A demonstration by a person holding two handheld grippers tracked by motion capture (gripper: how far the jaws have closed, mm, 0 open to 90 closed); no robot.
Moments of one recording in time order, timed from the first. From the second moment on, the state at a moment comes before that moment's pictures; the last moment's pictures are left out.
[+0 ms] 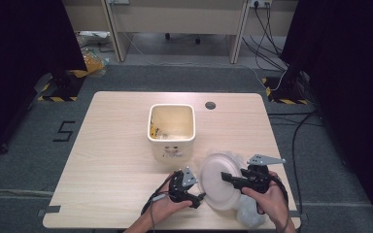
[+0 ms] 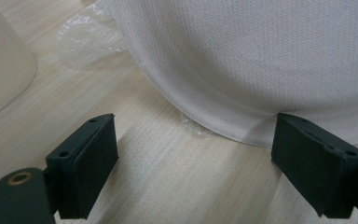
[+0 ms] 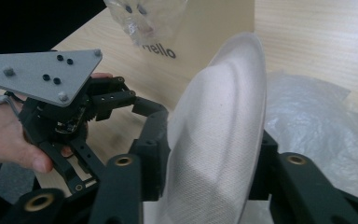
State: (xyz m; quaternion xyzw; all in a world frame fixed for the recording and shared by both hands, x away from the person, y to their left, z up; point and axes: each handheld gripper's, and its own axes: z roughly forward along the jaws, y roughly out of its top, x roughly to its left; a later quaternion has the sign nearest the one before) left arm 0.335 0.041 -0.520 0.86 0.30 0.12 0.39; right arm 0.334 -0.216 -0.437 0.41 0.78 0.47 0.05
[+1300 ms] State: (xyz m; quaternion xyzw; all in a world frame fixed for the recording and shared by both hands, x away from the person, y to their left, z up) left arm 0.323 0.170 -0.519 0.83 0.39 0.17 0.36; right arm 0.347 -0.220 -0.409 0.39 0.69 0.61 -0.08
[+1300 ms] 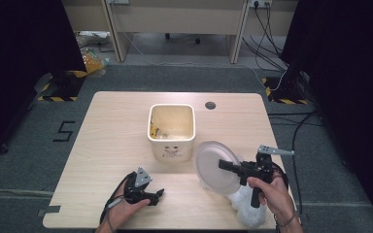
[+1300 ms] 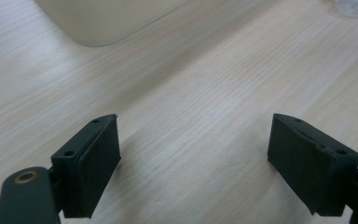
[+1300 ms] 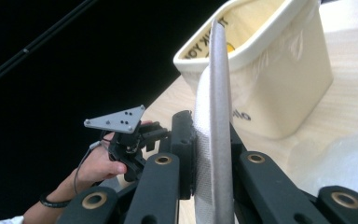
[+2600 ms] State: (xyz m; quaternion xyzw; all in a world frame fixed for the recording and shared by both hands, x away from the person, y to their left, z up) left arm 0.324 0.174 -0.523 0.82 0.40 0.17 0.37; right arm 0.387 -0.218 -0.331 0.36 0.67 0.64 -0.06
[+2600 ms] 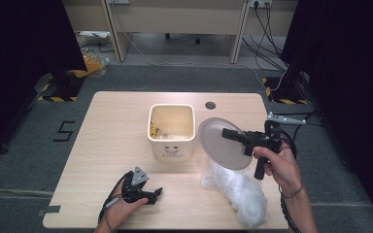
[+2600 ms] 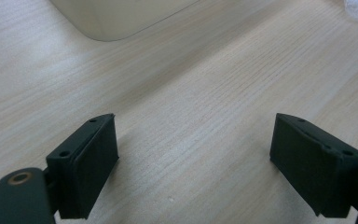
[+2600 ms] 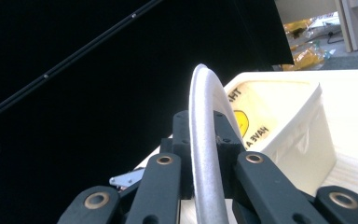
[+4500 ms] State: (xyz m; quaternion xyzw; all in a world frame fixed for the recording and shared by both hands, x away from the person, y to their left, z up) left arm 0.324 0.174 -0.523 0.82 0.40 0.17 0.37; right arm 0.494 -0.126 -0.312 0.37 0.65 0.65 -0.11
